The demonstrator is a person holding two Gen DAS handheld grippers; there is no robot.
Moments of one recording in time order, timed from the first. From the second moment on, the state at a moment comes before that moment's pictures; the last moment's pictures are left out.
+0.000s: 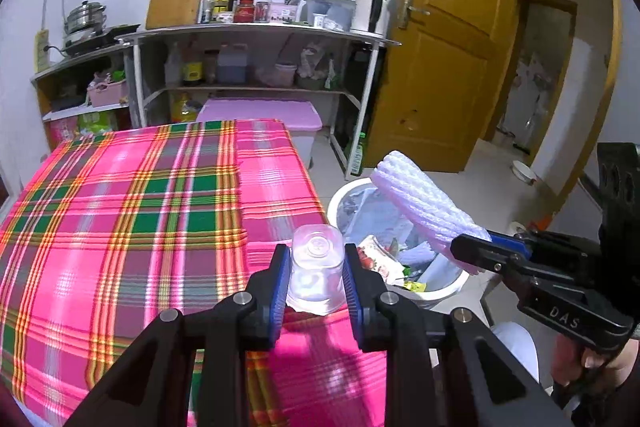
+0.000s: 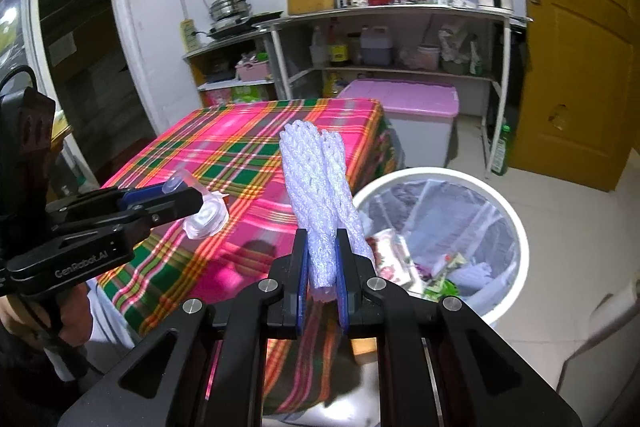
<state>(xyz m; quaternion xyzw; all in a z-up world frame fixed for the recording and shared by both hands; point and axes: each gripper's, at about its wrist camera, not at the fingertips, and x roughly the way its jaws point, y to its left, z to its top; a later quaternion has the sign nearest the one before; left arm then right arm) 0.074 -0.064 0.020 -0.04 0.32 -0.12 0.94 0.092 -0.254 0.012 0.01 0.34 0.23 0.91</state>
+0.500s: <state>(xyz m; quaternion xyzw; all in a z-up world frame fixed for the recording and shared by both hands) 0.115 -0.116 0.008 -0.01 0.34 -0.17 0.93 0.110 -0.301 -0.006 0.04 0.36 0.19 0.91</state>
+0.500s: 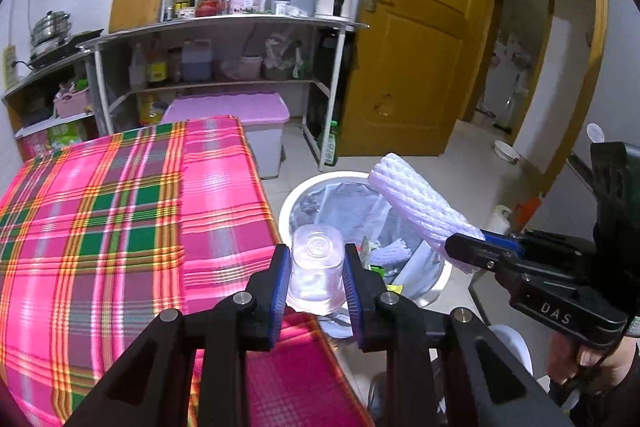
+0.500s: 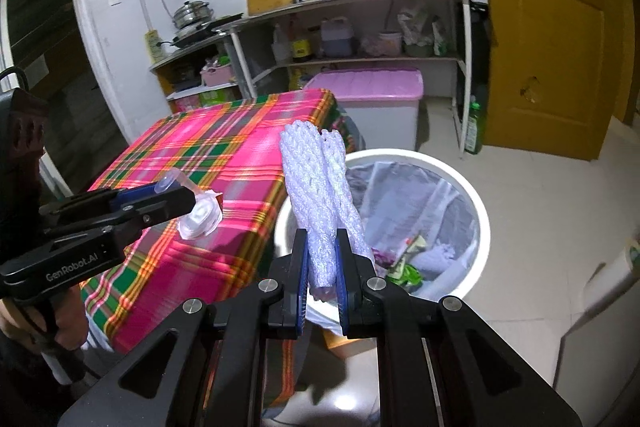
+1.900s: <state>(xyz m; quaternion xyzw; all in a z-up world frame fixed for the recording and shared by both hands) 0.210 -0.180 -0.082 -0.01 0.45 -0.23 0.86 0.168 -0.334 -0.085 0.05 0.45 0.12 0.88</state>
